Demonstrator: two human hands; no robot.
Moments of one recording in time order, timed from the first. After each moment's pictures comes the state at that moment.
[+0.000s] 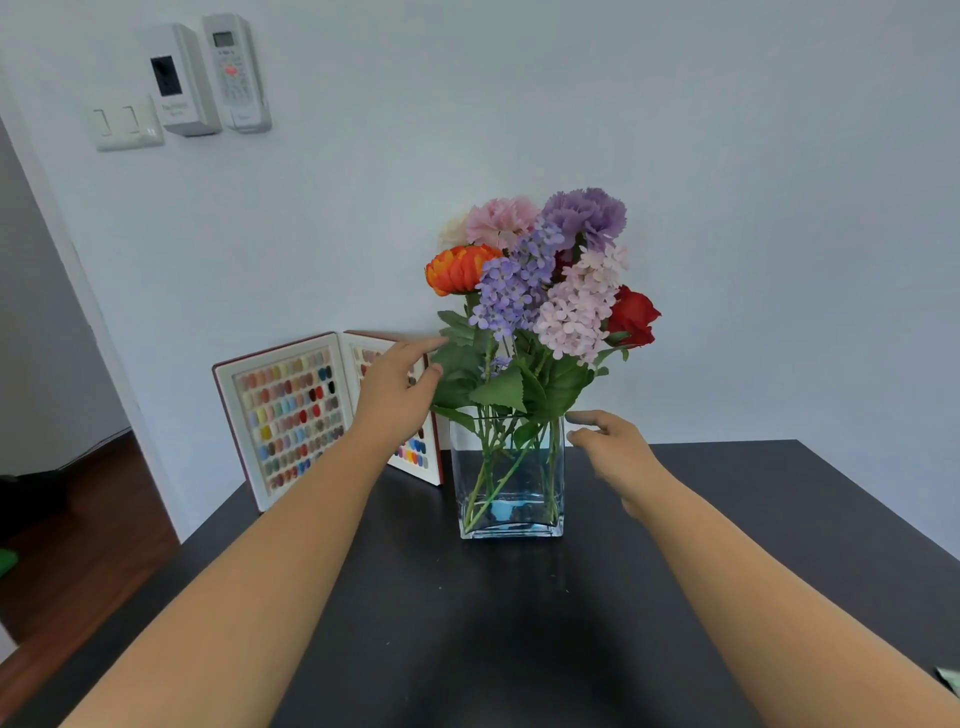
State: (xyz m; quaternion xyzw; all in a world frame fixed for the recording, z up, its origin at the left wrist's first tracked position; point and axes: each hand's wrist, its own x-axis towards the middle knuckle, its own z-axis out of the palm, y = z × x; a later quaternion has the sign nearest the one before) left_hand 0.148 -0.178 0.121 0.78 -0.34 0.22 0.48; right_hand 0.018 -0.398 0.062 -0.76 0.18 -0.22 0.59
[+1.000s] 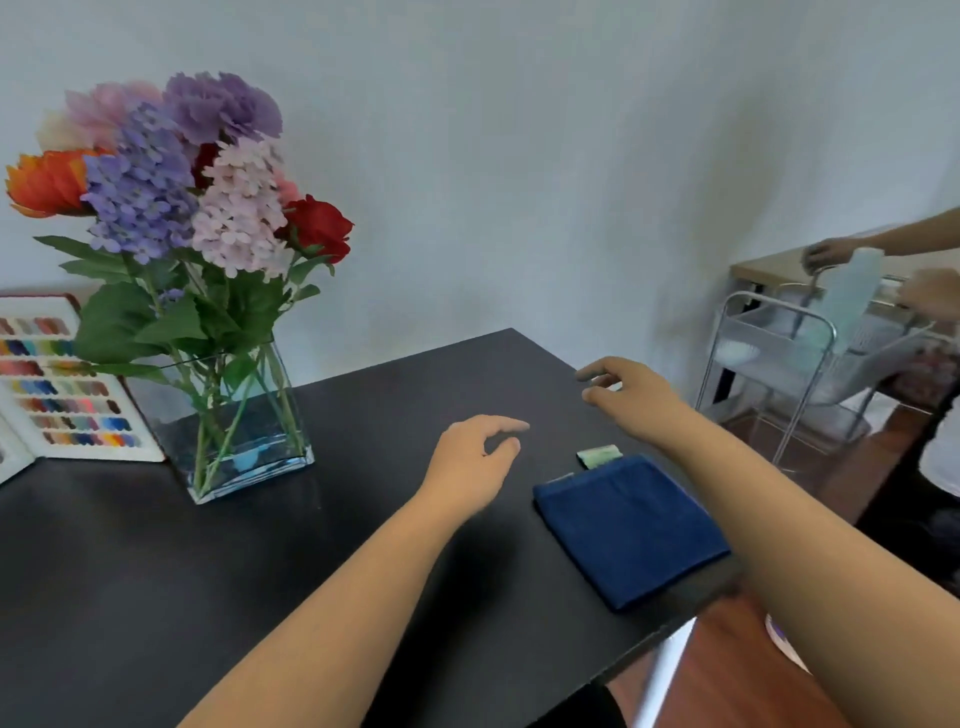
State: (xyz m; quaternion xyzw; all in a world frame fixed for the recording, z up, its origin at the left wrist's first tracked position) left_hand -0.104 -0.376 -0.013 0.73 -0.51 -0.16 0.43; right_hand -0.267 -0.534 0.029 -0.81 0.38 -0.26 0.36
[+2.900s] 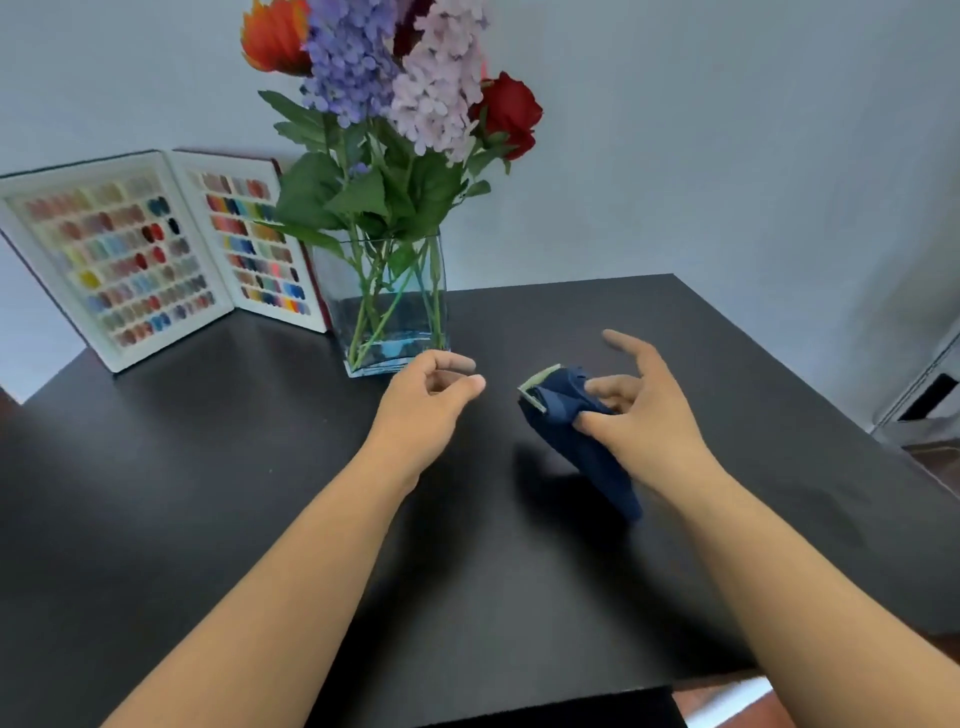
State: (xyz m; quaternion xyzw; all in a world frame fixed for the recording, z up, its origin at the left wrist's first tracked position) left_hand -0.032 -0.236 -0.008 0.73 -0.23 -0.14 0.62; right_hand -0.179 -0.399 0.000 -0.79 0.24 -0.27 0.49
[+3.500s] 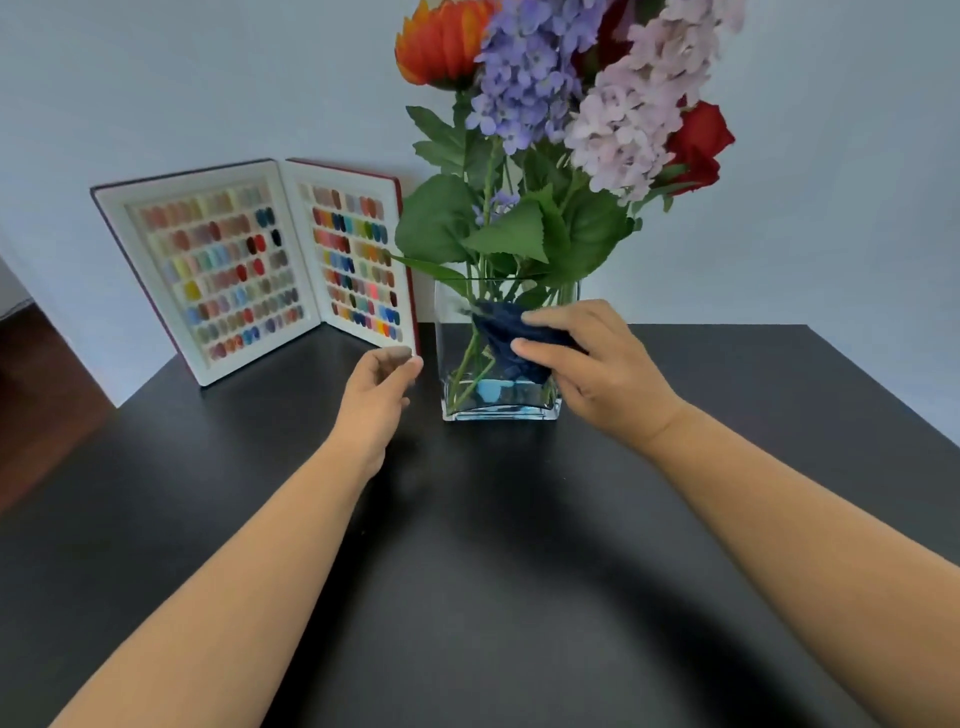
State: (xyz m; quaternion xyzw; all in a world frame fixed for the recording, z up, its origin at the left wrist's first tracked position) left_hand 0.150 -0.168 -0.039 0.68 -0.09 -0.07 0.72; right_hand 0.019 -0.378 0.025 -0.87 -0.22 -0.45 0.01
